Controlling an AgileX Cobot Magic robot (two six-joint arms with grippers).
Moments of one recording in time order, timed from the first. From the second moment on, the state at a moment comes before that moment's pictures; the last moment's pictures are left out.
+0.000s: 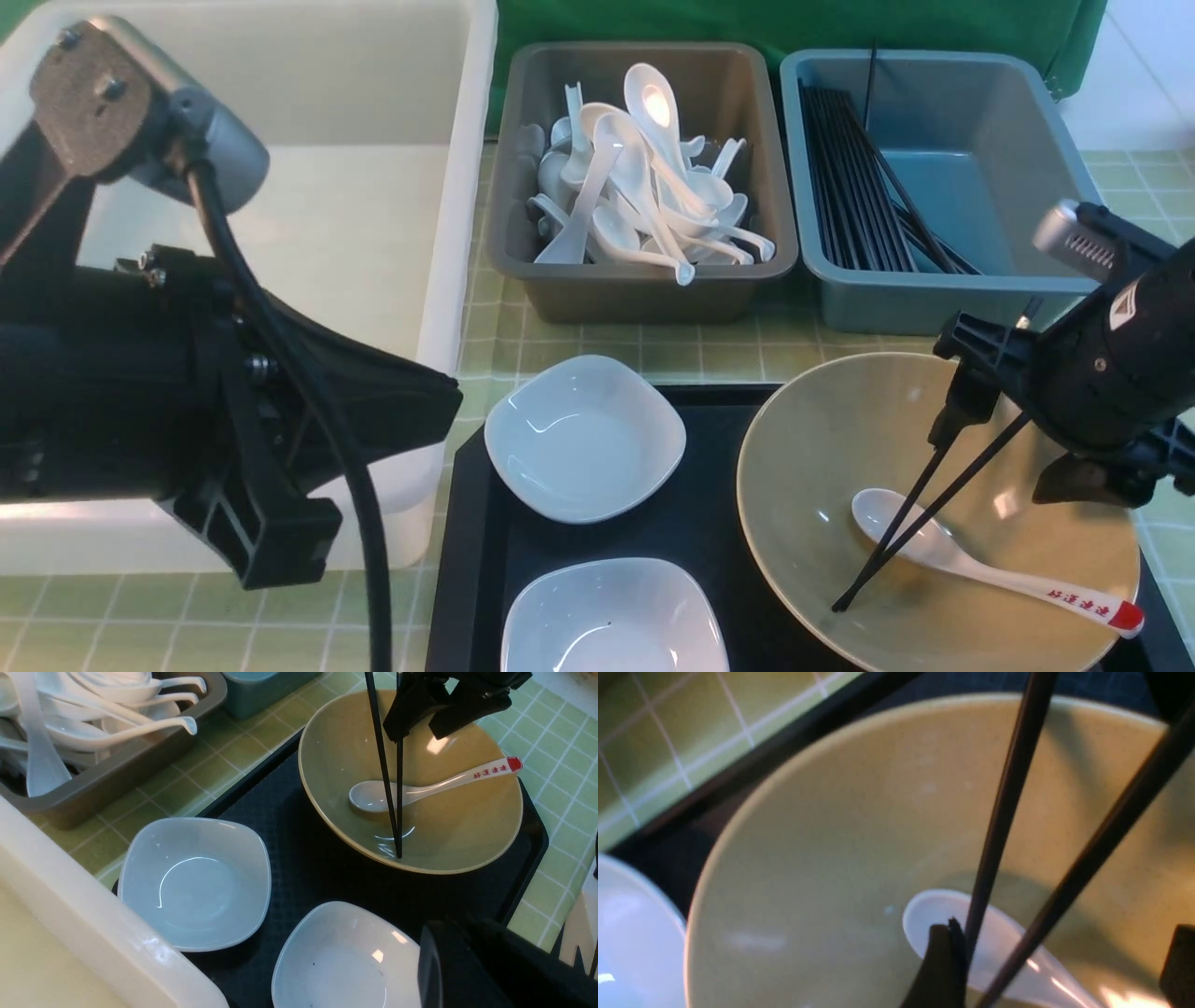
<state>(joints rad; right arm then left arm) 0.25 1.46 -0.94 0.11 0.65 0.81 -0.40 0.91 -0.94 -0.60 0.93 0.66</state>
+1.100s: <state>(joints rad) 0.25 1.49 -0.90 0.12 0.48 0.46 -0.40 0.90 -0.94 -0.62 0.93 0.66</state>
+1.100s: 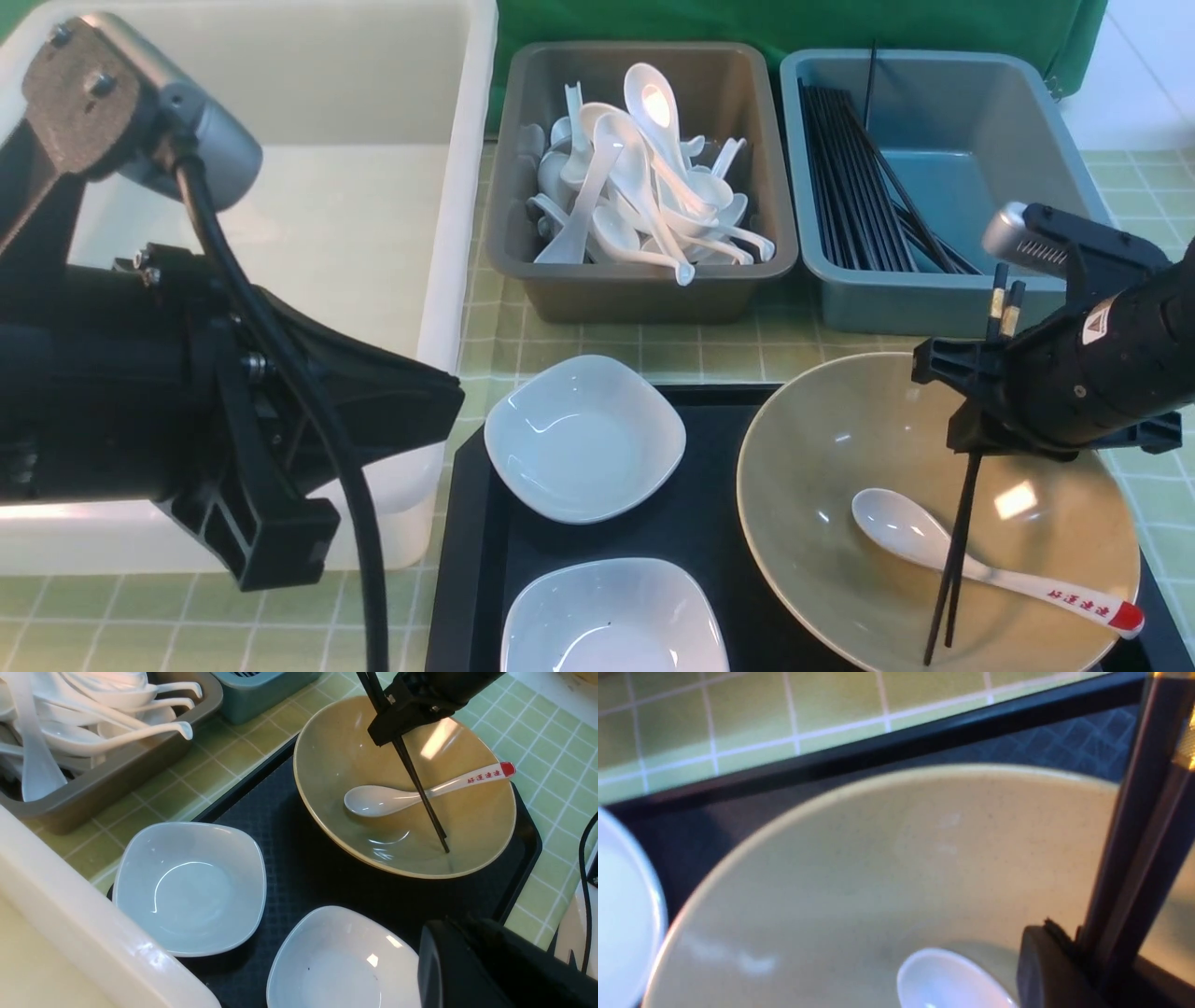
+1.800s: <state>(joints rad) 0.25 1.62 -1.30 0.12 0.88 0.34 -0.40 0.90 -0.94 -0.64 0.90 0.66</state>
